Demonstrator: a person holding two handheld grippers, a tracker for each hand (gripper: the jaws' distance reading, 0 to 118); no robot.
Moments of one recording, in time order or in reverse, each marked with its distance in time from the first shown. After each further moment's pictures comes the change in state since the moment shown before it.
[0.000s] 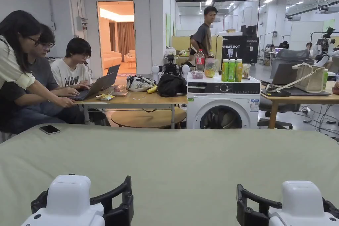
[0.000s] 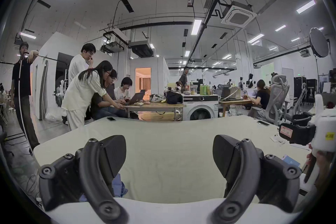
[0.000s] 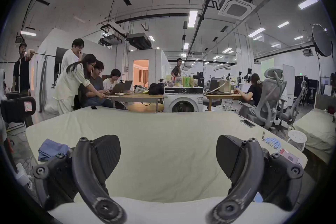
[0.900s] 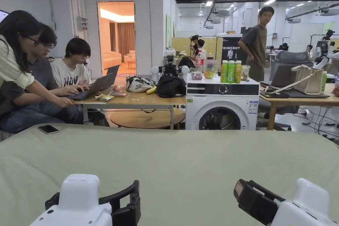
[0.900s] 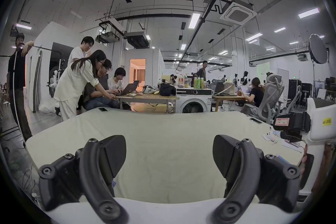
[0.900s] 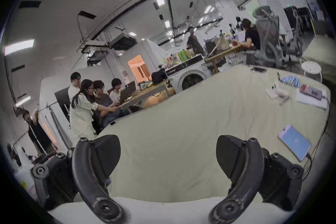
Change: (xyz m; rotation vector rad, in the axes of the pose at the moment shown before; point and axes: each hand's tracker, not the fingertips) left arm 0.009 -0.006 -0.014 -0.077 -0.061 0.049; right arm 0.027 0.002 -0.018 -0.198 0.083 -0.490
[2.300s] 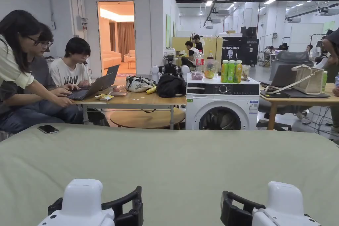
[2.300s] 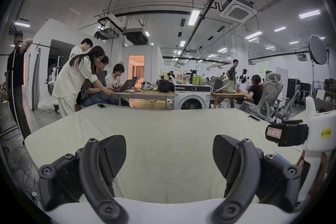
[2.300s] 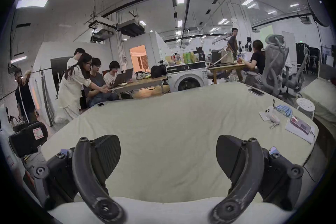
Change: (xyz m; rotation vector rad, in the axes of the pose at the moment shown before) left arm 0.001 -0.006 -0.003 -0.030 -0.009 0.001; right arm -0.034 -0.023 -0.004 0.014 -0.084 0.306
